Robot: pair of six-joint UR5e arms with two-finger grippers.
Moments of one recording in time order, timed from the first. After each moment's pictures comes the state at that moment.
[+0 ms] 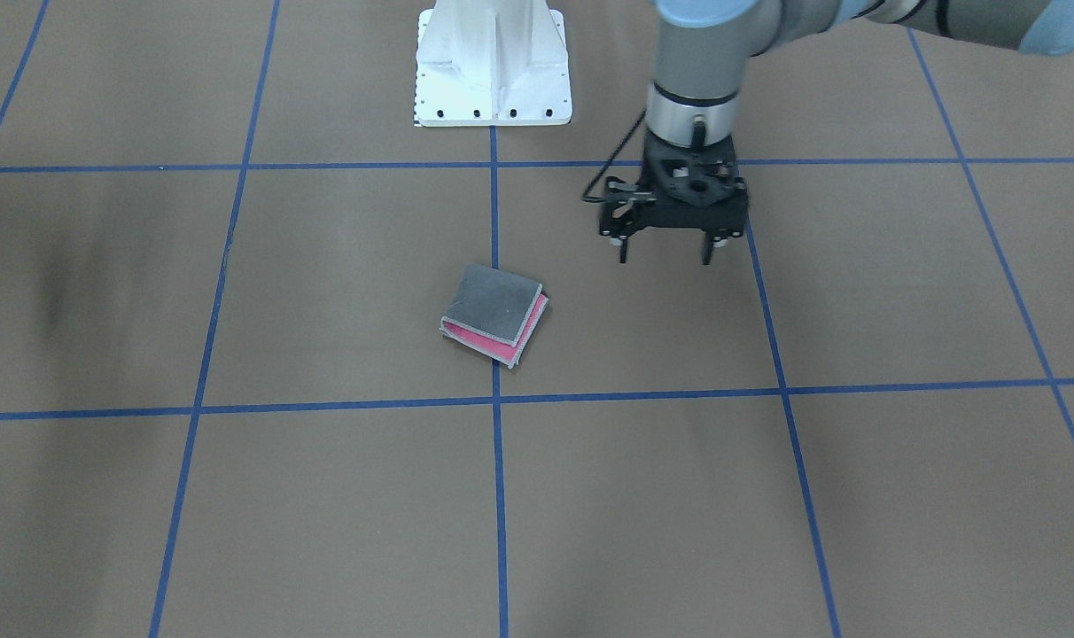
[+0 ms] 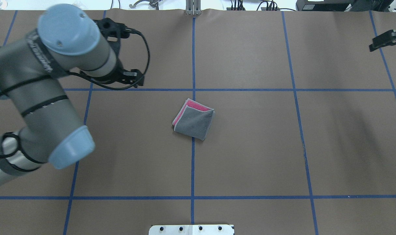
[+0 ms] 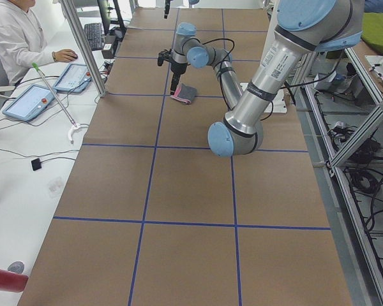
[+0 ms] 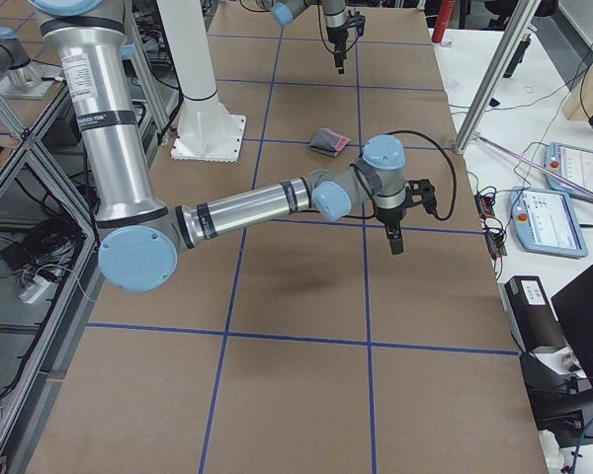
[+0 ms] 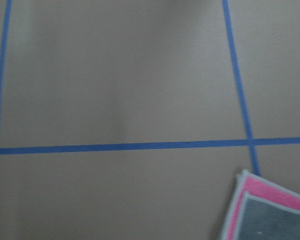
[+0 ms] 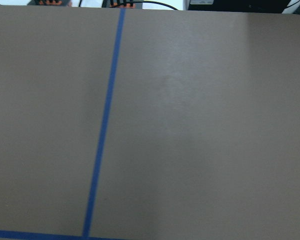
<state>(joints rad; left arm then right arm) -0.79 -2.12 -1.97 -1.33 -1.87 -0.83 1.37 -1.39 1.62 -1.29 2.22 0.36</state>
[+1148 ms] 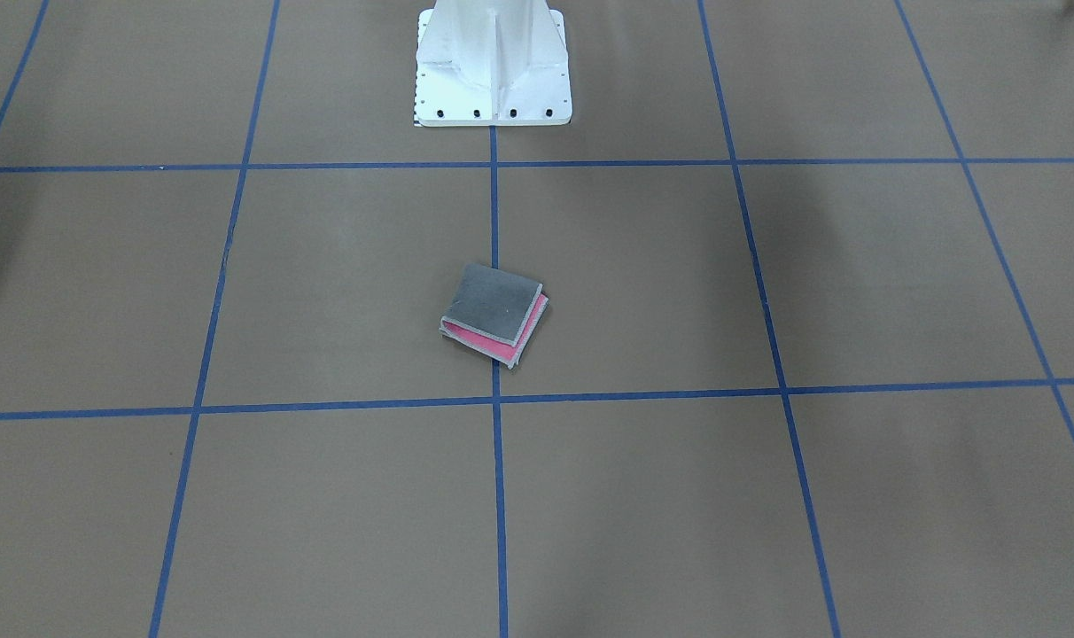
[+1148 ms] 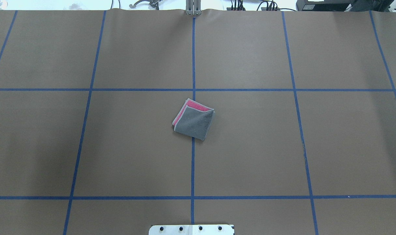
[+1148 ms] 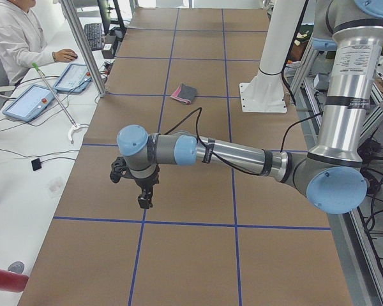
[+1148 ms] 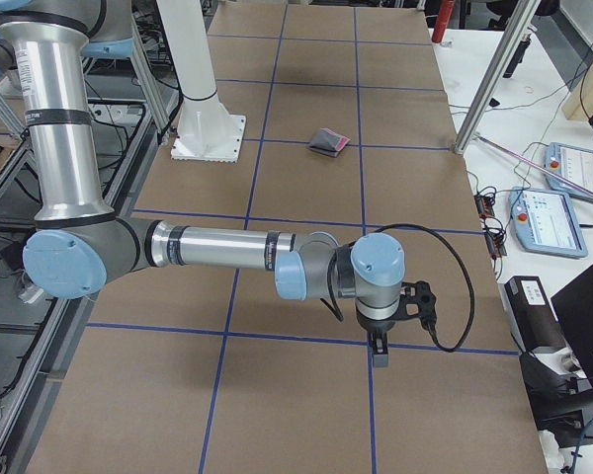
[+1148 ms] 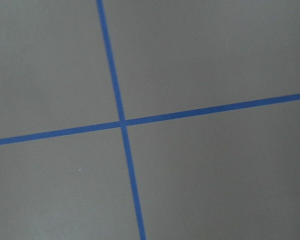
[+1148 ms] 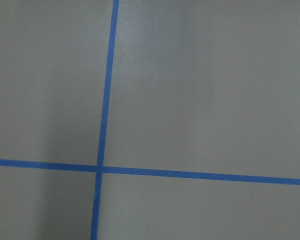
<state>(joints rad) -1.57 -1.65 -1.62 -1.46 -2.36 0.10 1.67 -1.46 1.51 -1.48 2.29 0.01</state>
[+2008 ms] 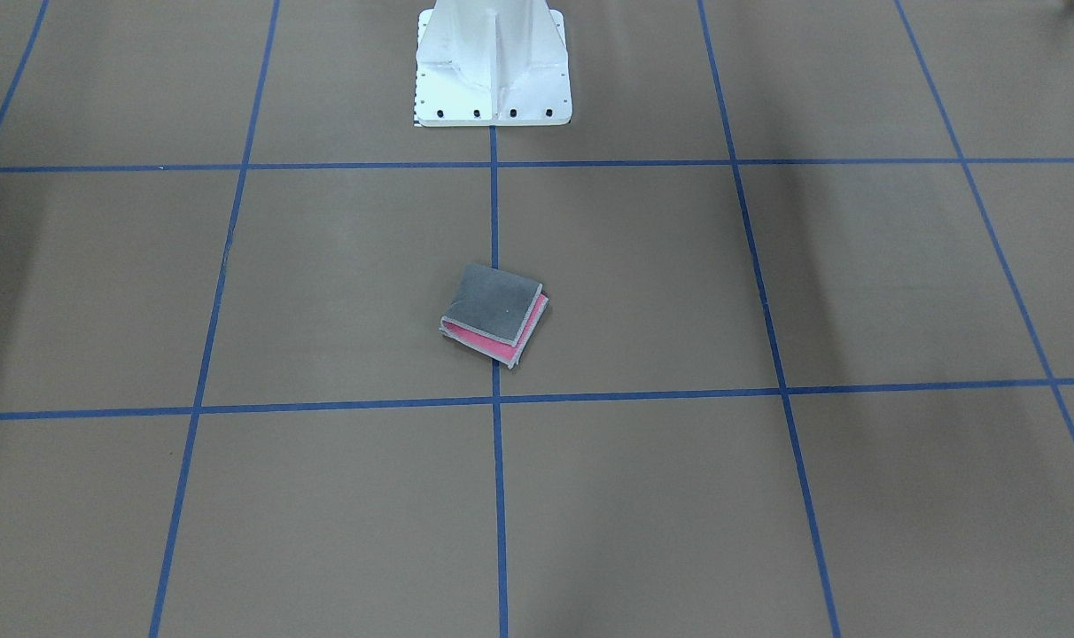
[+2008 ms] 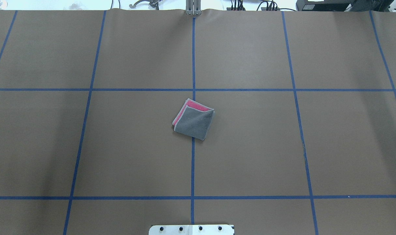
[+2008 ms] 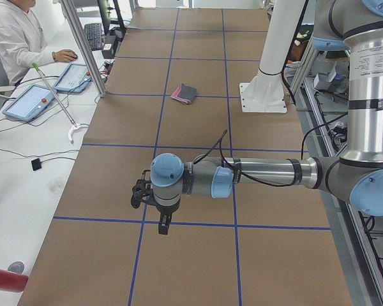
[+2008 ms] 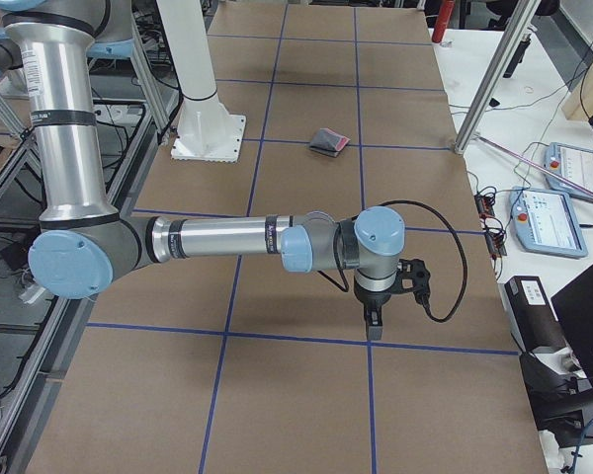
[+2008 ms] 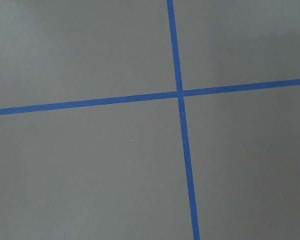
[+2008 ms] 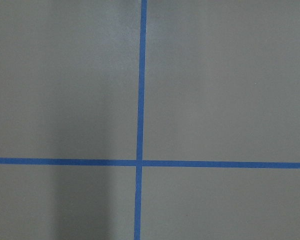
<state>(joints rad) -1.62 -1.49 -1.68 -1.63 -2.33 0.08 1.60 -1.48 1.57 -1.54 2.28 0.05</state>
